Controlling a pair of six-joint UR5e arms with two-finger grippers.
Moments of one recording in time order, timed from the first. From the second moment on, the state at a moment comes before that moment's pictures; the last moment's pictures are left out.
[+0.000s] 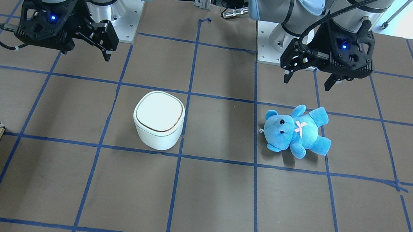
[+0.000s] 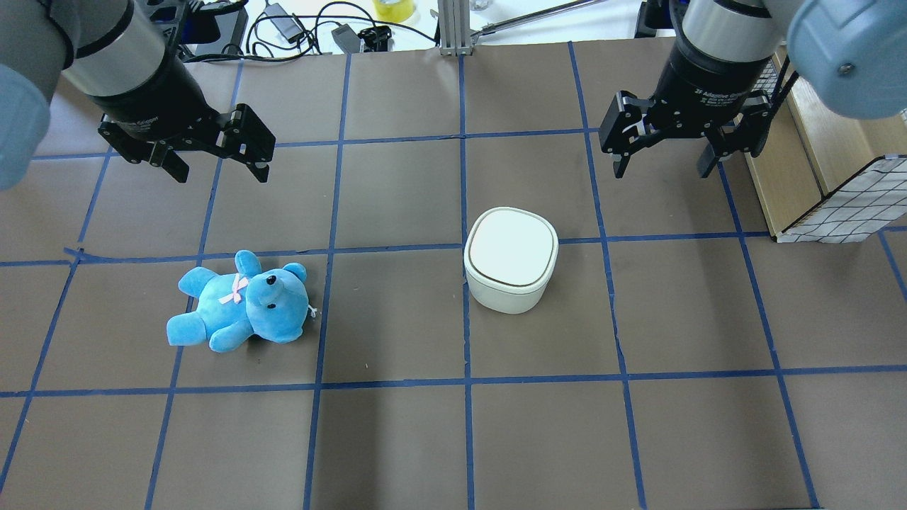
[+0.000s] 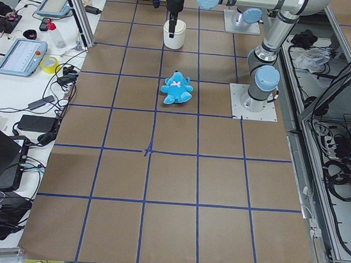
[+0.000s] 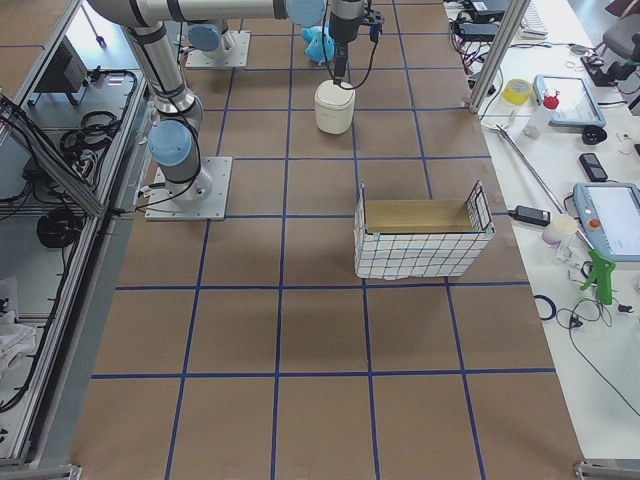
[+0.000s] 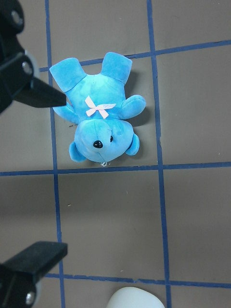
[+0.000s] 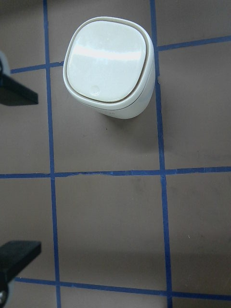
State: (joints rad) left arm -1.54 -1.52 -1.60 -1.55 1.57 0.07; right arm 1.59 -1.56 1.54 -1.48 -1.55 0.07
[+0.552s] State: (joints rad) left arm -1.54 -1.52 -1.60 -1.55 1.57 0.07; right arm 1.59 -1.55 1.54 -1.48 -1.55 0.06
